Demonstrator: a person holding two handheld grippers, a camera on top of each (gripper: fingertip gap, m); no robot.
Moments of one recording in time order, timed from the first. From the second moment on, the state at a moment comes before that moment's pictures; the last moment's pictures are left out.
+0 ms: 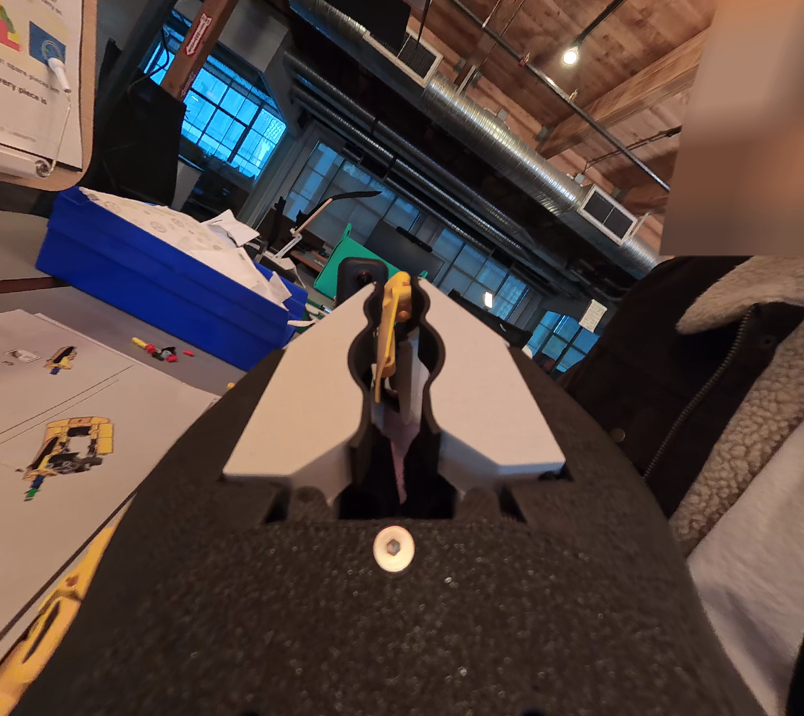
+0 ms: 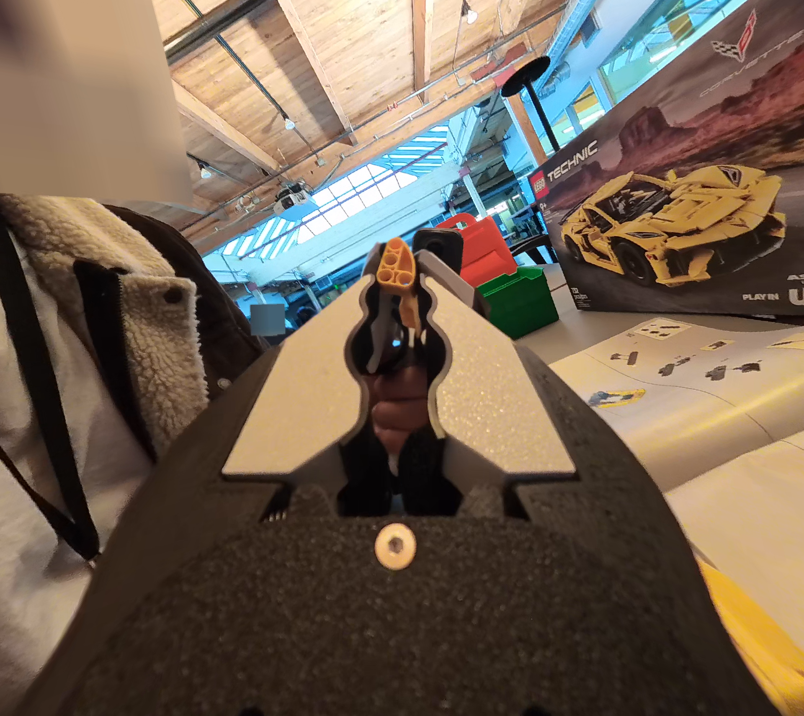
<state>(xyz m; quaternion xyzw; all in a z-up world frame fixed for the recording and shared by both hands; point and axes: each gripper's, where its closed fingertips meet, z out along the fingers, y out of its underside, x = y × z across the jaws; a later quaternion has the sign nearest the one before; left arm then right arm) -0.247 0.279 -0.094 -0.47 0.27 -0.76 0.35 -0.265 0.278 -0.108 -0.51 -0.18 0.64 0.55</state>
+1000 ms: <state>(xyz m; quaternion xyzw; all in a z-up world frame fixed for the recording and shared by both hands) -0.249 0.268 -0.100 -0.47 0.40 -0.65 0.44 -0.269 0.272 -0.115 -0.54 -0.23 0.60 0.54</state>
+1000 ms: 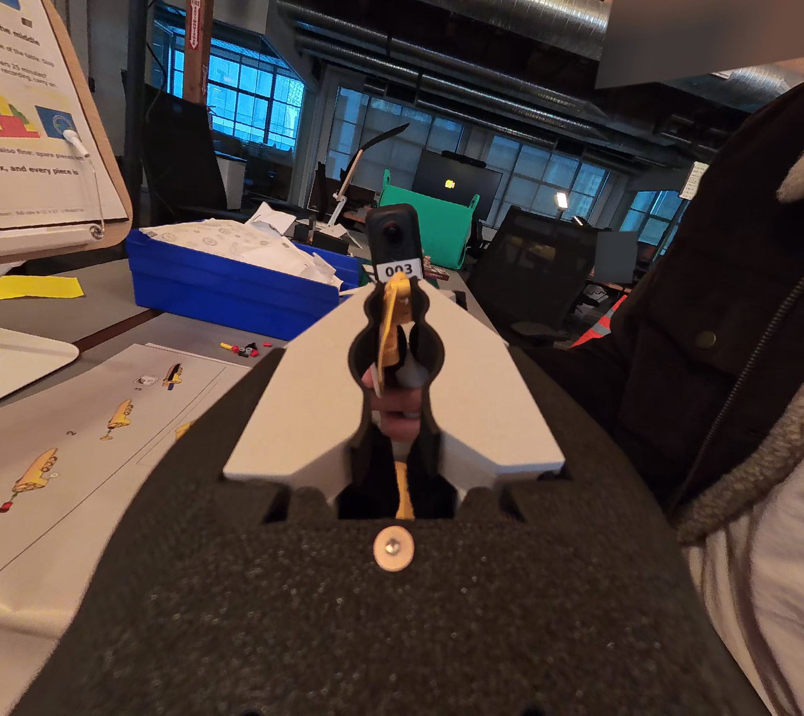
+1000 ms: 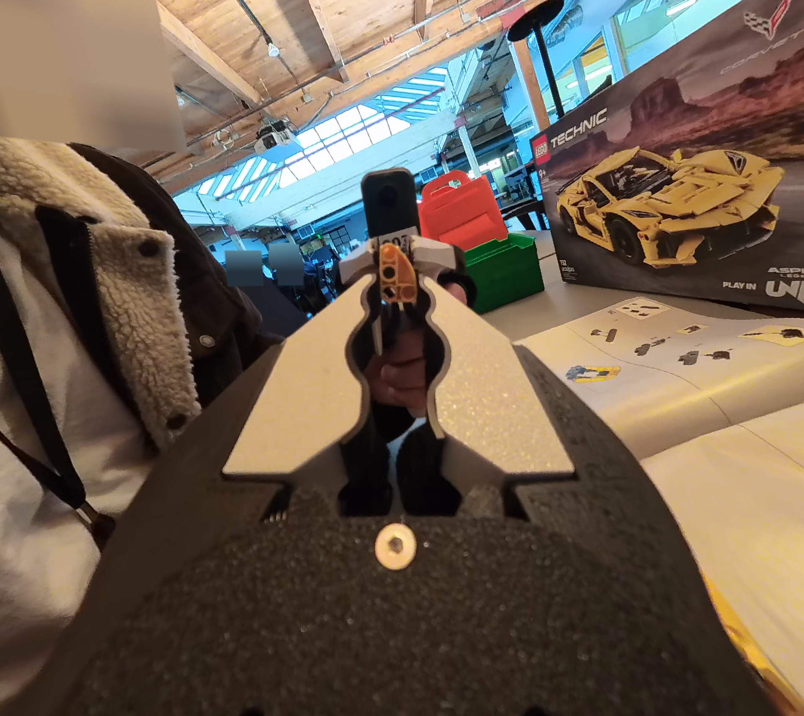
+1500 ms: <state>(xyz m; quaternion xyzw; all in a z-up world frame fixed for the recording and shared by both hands) -0.271 0.292 -0.097 -0.49 0.39 -0.65 0.43 -0.152 0.194 -0.233 -0.81 -0.34 0.27 0.39</state>
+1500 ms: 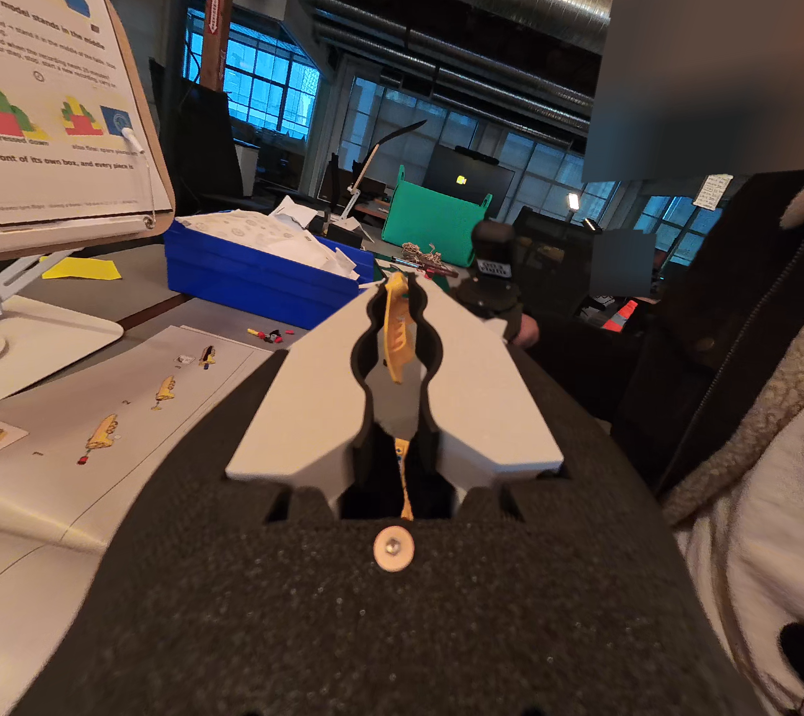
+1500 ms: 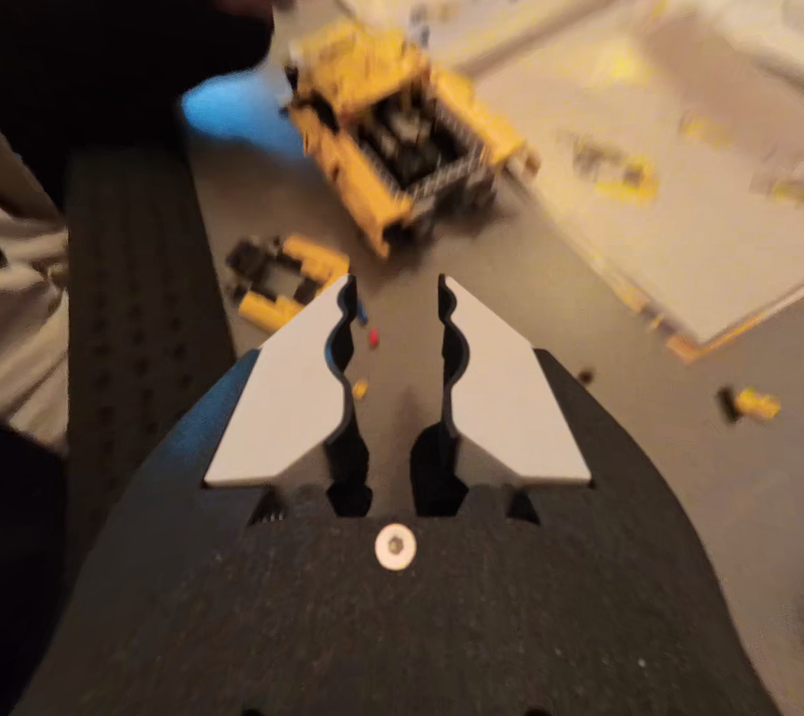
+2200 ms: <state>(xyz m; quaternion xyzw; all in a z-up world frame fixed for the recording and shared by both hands) -0.259 0.241 -0.102 -0.44 0.45 -0.70 0.34 -0.170 0.174 -0.303 -0.77 -0.48 0.16 0.38</state>
